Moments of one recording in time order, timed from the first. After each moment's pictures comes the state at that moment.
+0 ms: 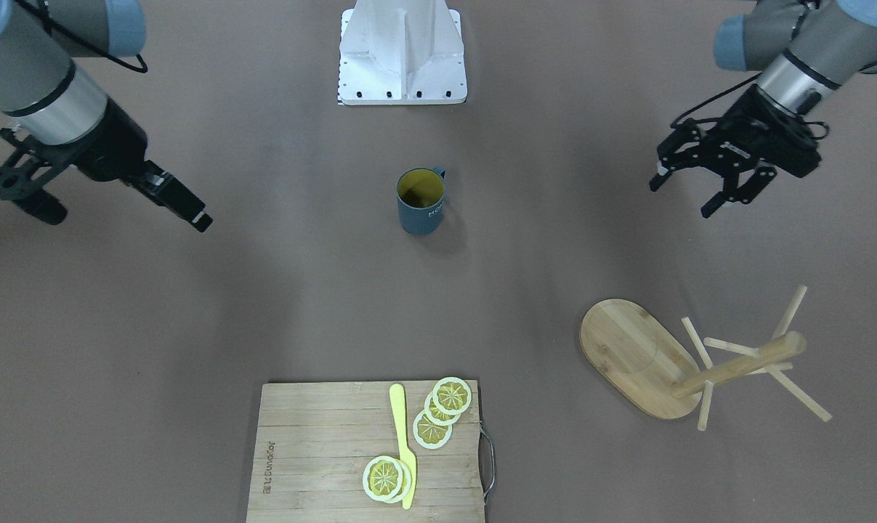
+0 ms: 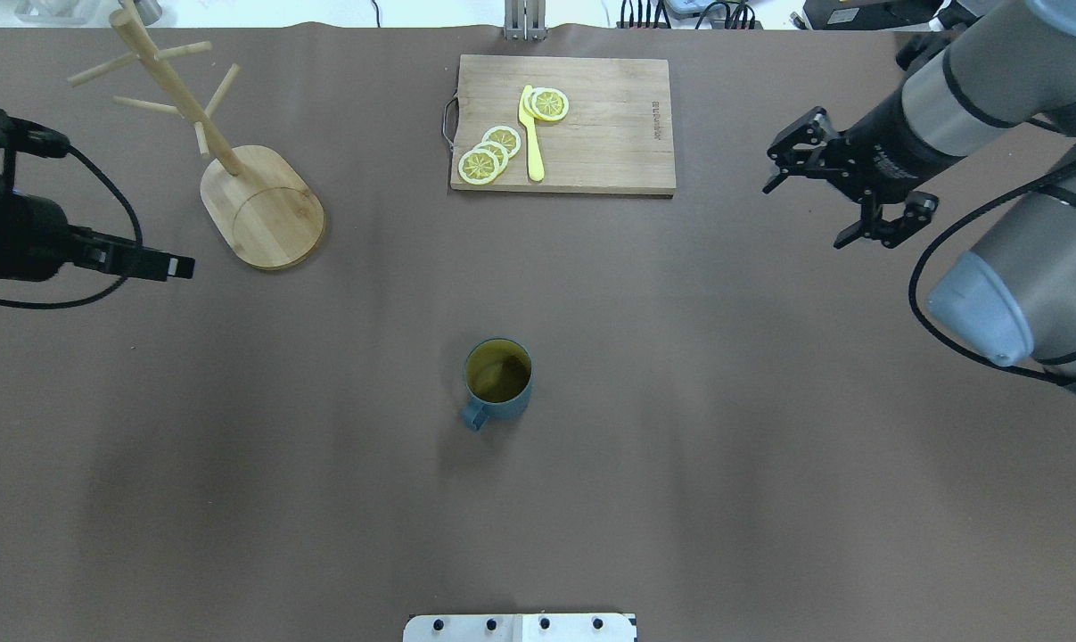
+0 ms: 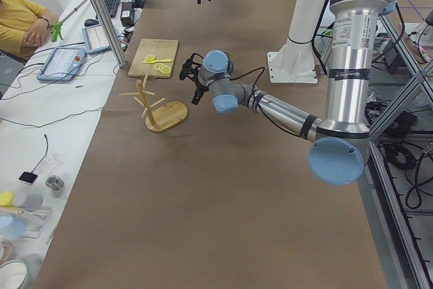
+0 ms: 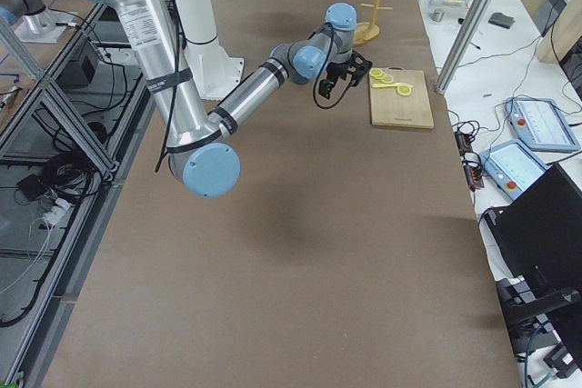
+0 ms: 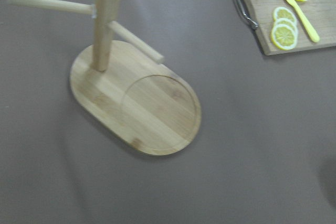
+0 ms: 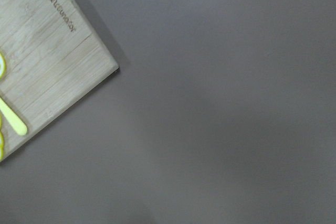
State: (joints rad) left arm -0.86 -1.62 -1.94 -2.34 -2.07 -0.84; right arm 1.00 -1.24 1.94 -1.52 2.28 1.48
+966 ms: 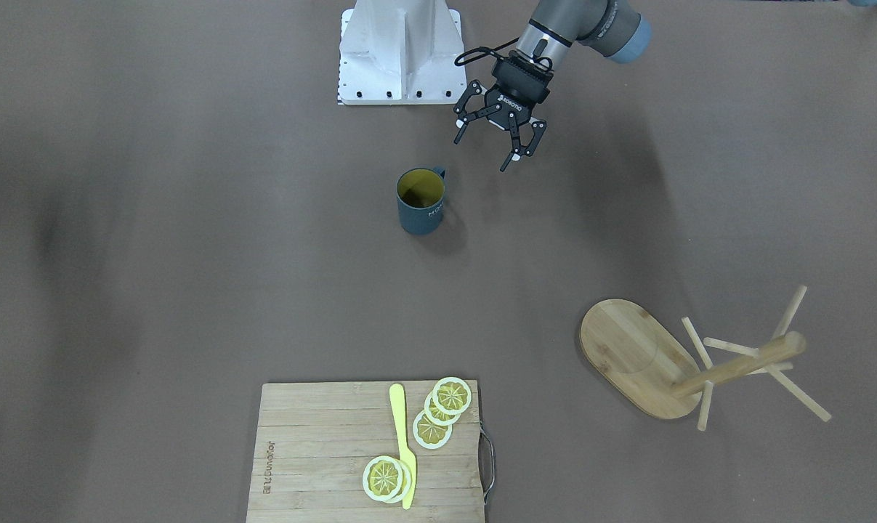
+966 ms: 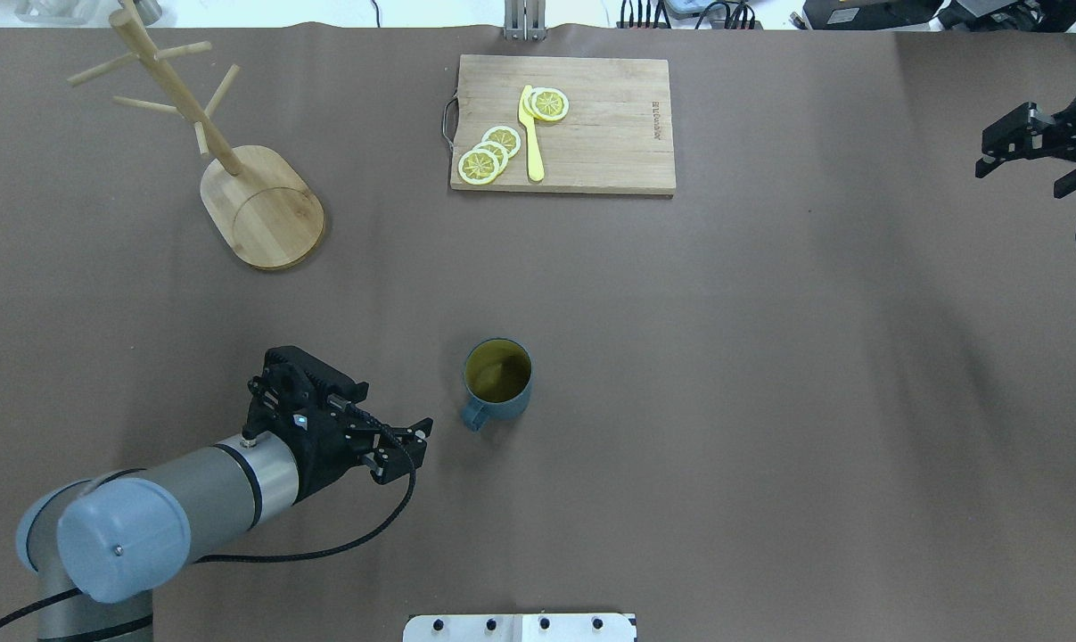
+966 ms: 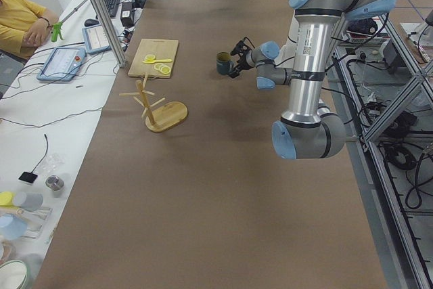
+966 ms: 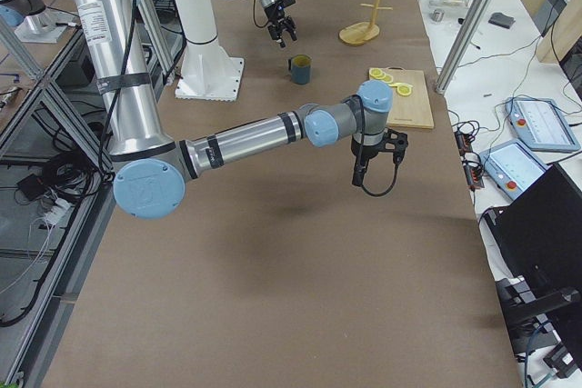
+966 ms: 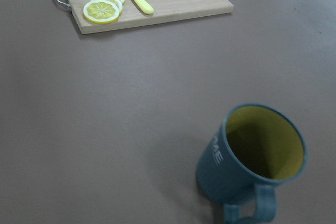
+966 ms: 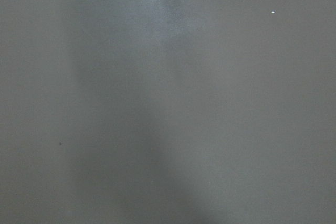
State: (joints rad) left arm -0.16 -1.77 -1.89 -2.46 -1.18 -0.89; right arm 1.27 -1.36 1.67 -1.51 2.28 0.72
